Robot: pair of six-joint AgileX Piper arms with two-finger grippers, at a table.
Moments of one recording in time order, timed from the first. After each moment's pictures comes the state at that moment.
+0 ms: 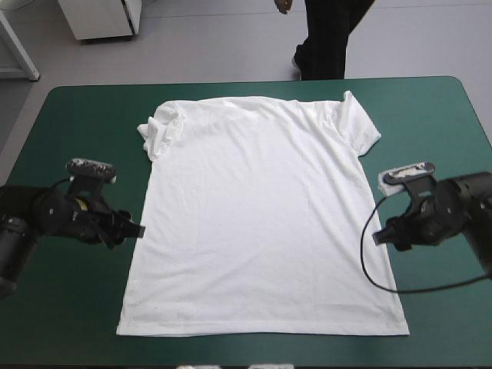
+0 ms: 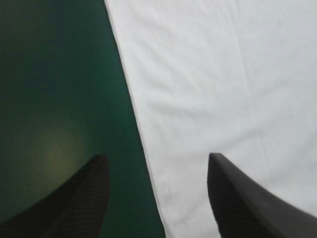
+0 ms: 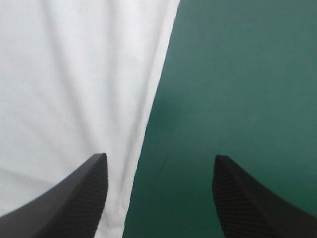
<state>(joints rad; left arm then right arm) -0.17 1.10 -1.07 -0.06 1.18 0.10 0.18 1.18 -1.08 -0.05 1.23 -0.09</state>
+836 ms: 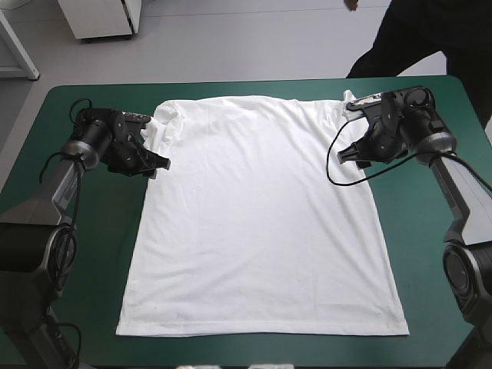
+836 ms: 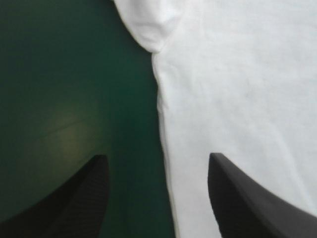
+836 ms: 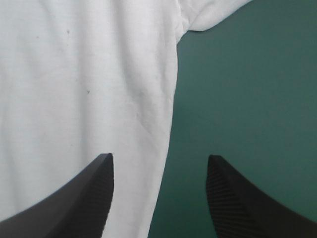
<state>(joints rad) -0.10 1.89 -1.58 -0.01 1.04 0.08 0.18 1.78 -1.66 -0.05 1.17 -0.08</state>
